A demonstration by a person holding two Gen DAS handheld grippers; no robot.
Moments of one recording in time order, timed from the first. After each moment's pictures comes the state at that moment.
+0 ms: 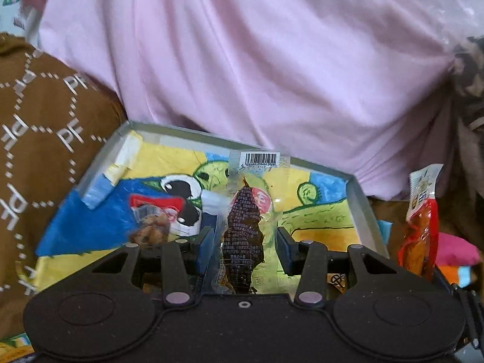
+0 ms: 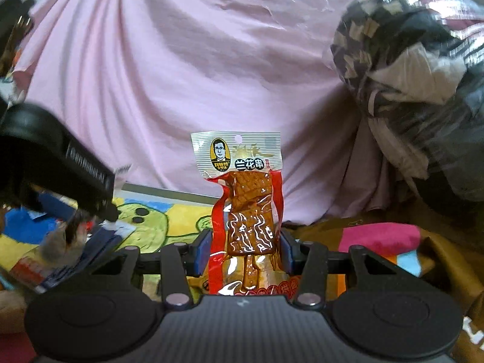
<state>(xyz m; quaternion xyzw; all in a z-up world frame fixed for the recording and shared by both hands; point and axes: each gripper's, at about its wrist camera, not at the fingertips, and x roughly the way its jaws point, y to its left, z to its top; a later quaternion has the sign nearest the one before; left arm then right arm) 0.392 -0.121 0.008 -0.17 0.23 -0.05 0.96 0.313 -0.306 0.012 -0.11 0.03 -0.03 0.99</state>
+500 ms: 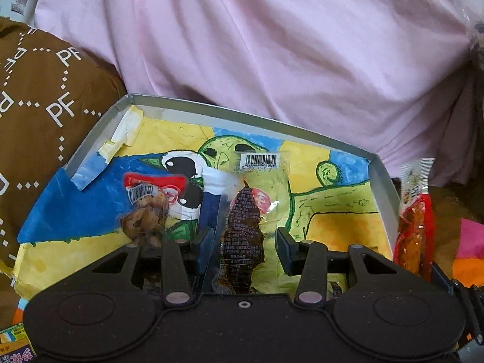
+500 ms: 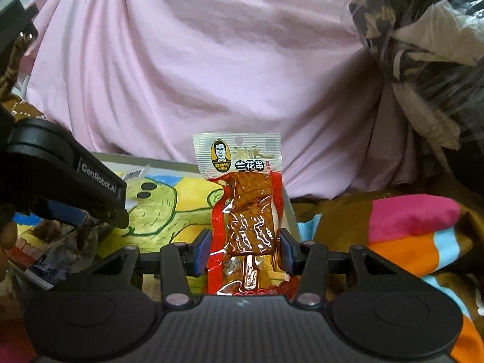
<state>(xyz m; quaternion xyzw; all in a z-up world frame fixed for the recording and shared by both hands) 0.417 -0.127 -0.013 -0.16 0.27 -0.03 0.95 0.341 -0.310 -0.004 -0.11 0.08 0.01 0.99</state>
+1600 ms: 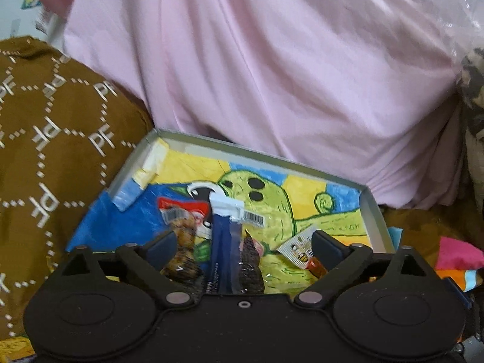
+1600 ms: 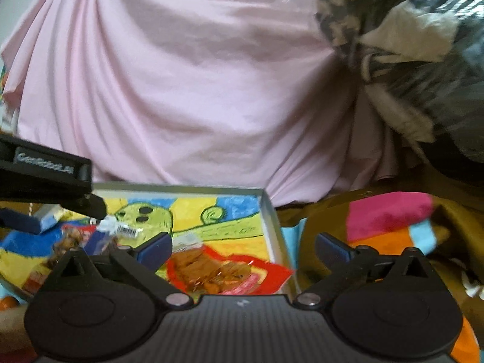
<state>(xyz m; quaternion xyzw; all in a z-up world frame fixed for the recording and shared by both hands) 0.367 -0.103 0.015 -0.18 0.21 -0.01 0.96 0.314 -0.316 0.019 -0.04 0.06 -0.01 1.00</state>
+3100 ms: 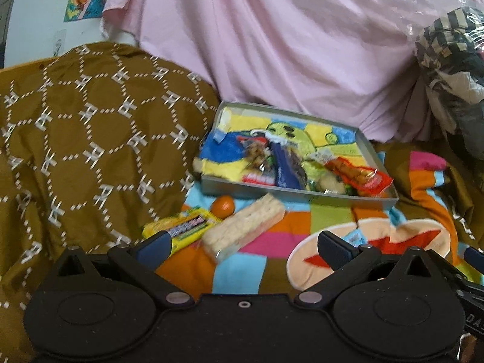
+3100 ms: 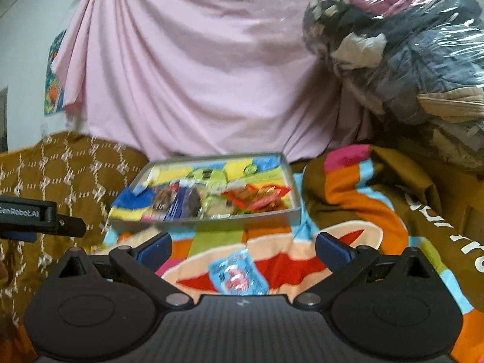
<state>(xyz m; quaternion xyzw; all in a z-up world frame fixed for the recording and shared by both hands) 0.149 -0.044 -0.004 -0.12 0.25 -0.01 0.96 0.115 -0.303 0.028 -0.01 0.13 0.04 0.99</state>
